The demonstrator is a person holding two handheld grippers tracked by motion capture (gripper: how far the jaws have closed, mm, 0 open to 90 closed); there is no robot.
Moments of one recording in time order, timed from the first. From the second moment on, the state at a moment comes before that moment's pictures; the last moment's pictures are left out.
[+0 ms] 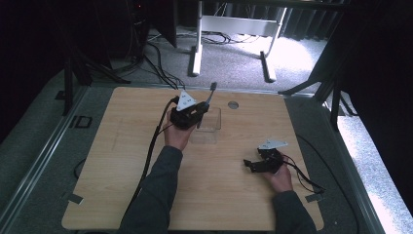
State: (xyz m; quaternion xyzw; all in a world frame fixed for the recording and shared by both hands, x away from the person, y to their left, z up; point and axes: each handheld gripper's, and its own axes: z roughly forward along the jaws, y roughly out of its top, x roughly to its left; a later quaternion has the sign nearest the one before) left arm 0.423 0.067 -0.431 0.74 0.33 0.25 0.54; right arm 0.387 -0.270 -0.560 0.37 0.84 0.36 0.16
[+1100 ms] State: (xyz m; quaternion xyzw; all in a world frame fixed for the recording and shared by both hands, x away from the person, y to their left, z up) left arm 0.436 0.065 -0.447 0.75 0.33 0.25 0.52; right arm 0.387 -0.270 -0.560 0.37 0.84 0.36 0.16
